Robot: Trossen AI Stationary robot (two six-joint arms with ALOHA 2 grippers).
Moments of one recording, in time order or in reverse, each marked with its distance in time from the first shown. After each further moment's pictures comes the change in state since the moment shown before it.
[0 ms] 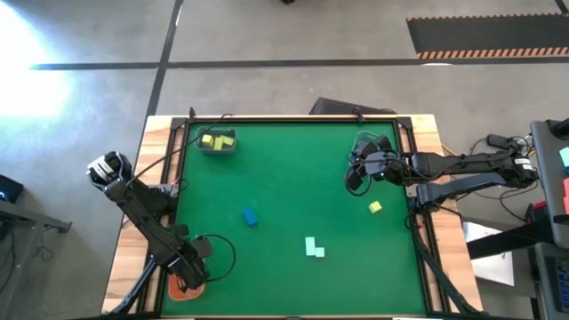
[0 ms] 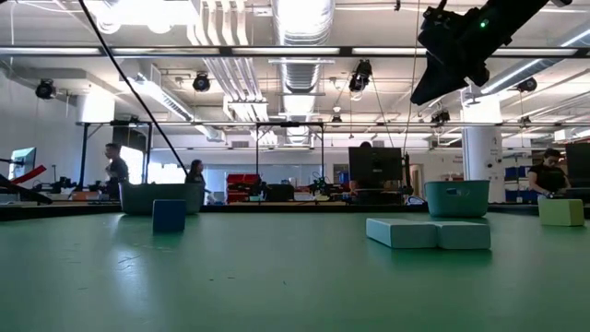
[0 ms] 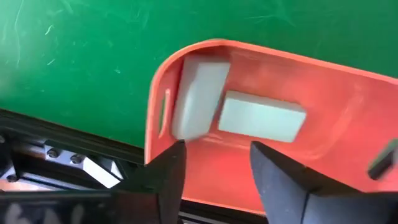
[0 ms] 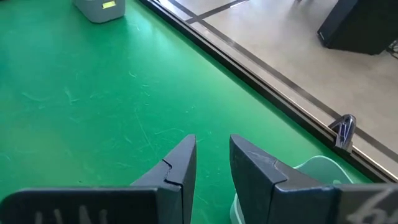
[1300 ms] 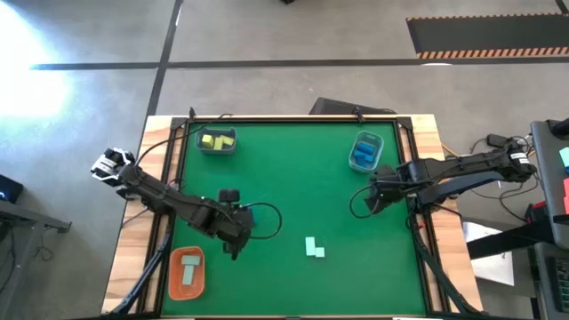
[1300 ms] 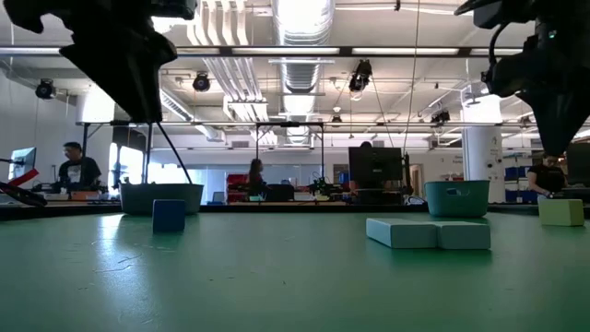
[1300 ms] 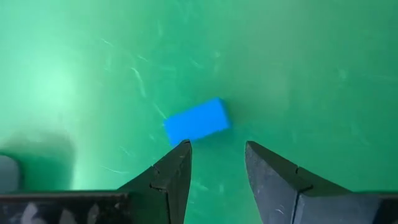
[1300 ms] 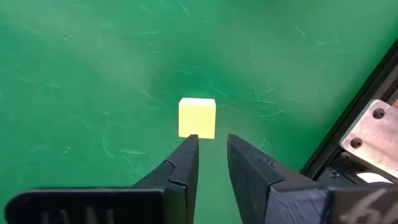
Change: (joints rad) left arm 0.422 -0.001 0.117 0.199 -0.555 0.728; right arm 0.125 0.027 0.000 -0.693 -0.541 0.785
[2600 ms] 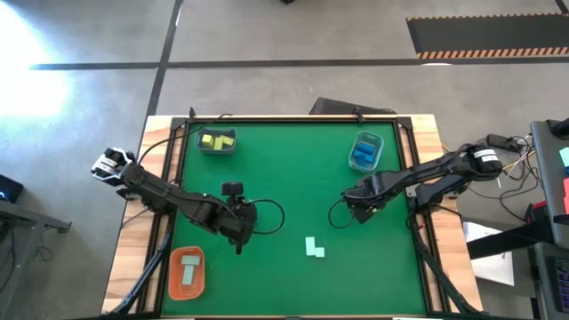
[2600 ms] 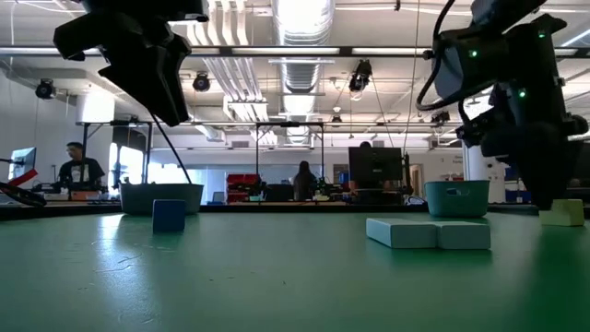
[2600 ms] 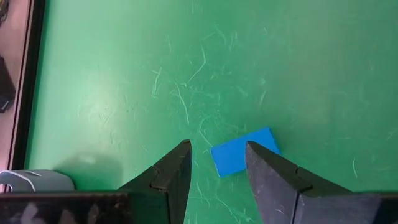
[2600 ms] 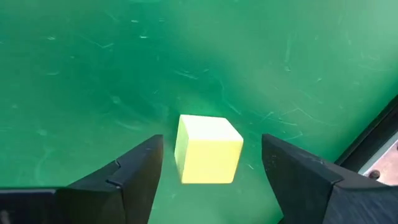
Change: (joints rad) left arm 0.037 0.000 -0.027 0.067 -0.154 0.098; right arm 0.000 0.426 0.000 0.140 -0.008 -0.131
